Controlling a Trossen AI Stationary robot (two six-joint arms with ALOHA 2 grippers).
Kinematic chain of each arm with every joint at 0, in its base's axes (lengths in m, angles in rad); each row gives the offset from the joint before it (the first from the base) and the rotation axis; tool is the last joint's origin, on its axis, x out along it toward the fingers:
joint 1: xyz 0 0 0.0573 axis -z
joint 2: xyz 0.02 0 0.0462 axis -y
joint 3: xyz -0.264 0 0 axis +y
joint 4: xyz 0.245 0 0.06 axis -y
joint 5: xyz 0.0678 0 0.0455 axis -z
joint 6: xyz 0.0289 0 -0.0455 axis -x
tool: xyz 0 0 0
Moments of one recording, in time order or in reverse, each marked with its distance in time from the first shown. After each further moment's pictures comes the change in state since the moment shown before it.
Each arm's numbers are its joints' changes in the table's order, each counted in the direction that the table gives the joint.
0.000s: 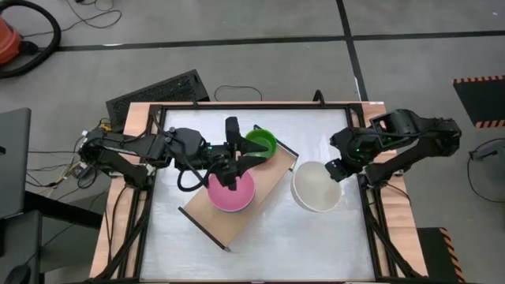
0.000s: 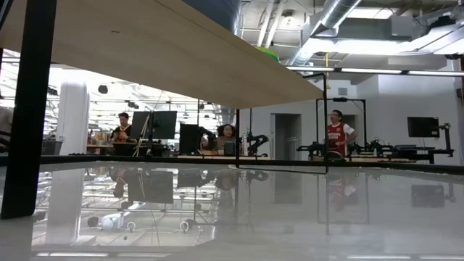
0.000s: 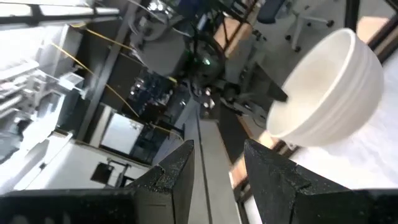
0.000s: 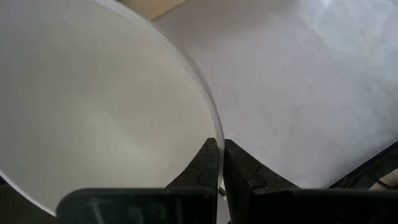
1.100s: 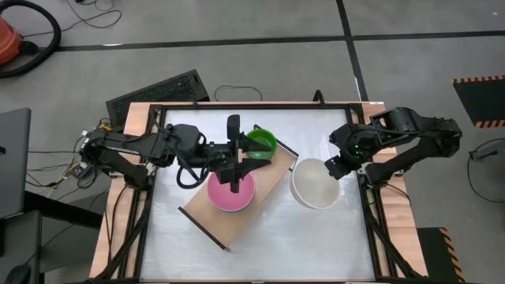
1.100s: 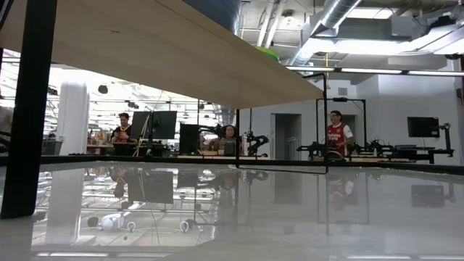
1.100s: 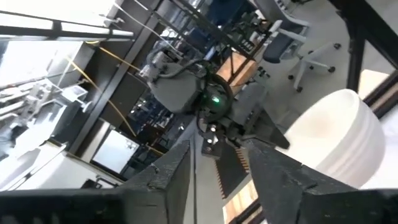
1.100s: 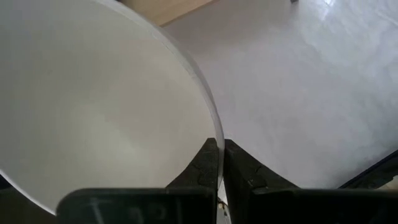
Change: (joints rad) left arm -0.013 -0.012 0.000 0.121 0.107 0.087; right arm 0.034 0.002 0.000 0.006 0.007 0.066
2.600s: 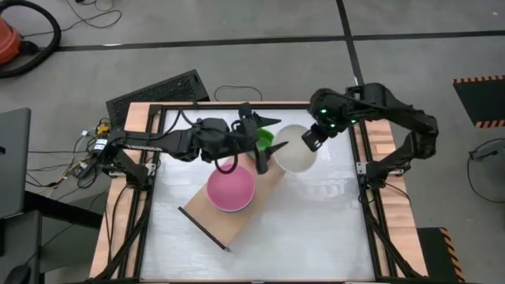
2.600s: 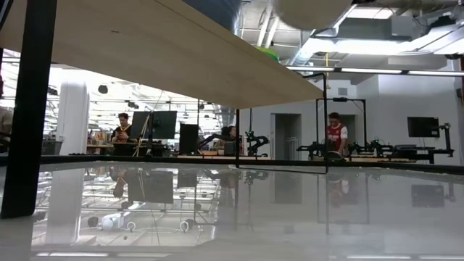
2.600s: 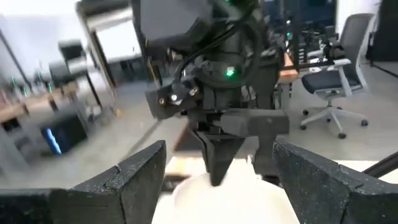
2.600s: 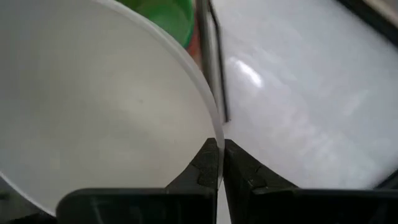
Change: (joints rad) left arm -0.124 -0.122 0.000 0.092 -0.162 0.728; right arm 0.303 -0.250 -0.283 -0.079 0.192 0.503
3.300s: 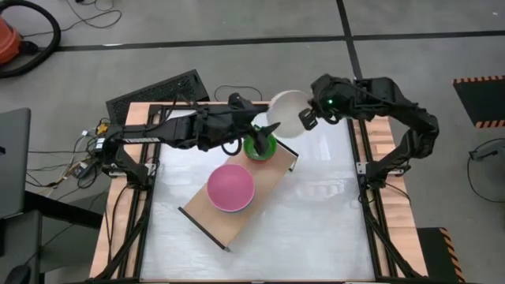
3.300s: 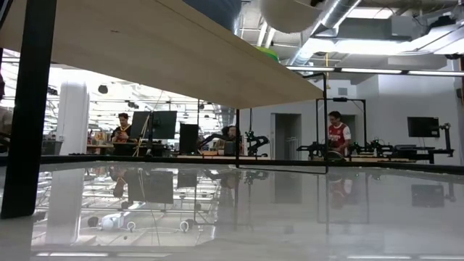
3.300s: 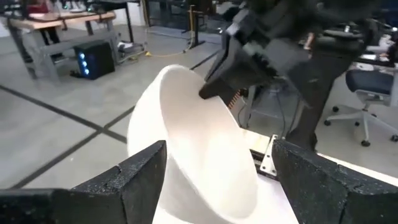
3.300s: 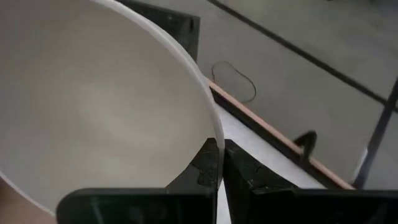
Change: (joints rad) left arm -0.076 -0.009 -0.126 -0.309 -0.109 0.321; right arm -0.002 -0.045 -0.149 0.084 0.490 0.146
